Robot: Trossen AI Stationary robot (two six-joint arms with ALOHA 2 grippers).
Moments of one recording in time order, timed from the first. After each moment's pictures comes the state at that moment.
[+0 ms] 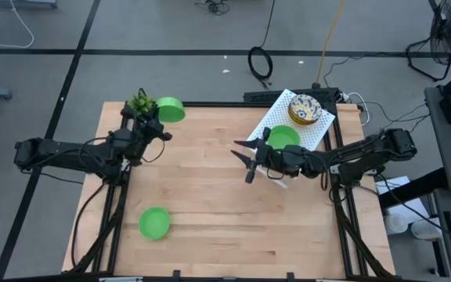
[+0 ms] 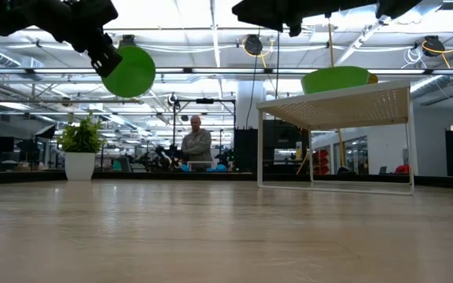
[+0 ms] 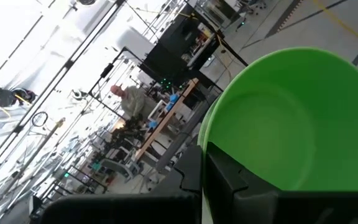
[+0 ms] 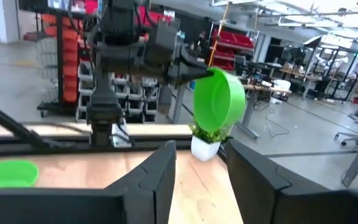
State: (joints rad) left arm 0.09 0.80 0.41 0.55 -1.14 0.99; right arm 0.12 1.41 0.81 0.65 0.47 -0.17
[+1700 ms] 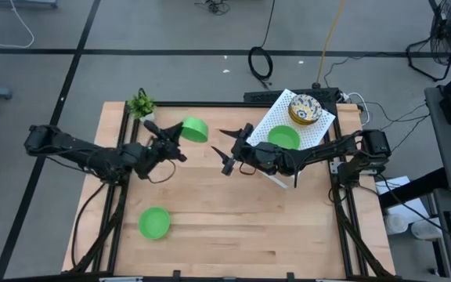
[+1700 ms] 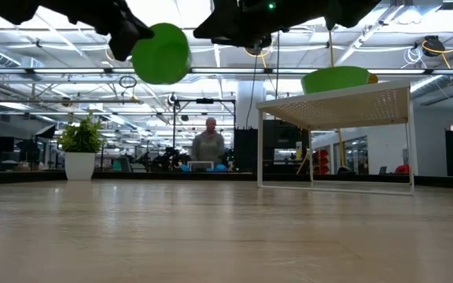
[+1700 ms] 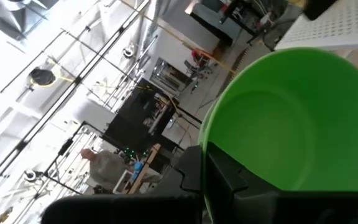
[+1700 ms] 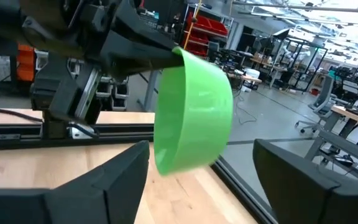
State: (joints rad) left arm -0.16 1.04 0.51 0.71 -1.05 1.08; right arm 0.05 1.67 1.03 0.64 0.55 -0.22
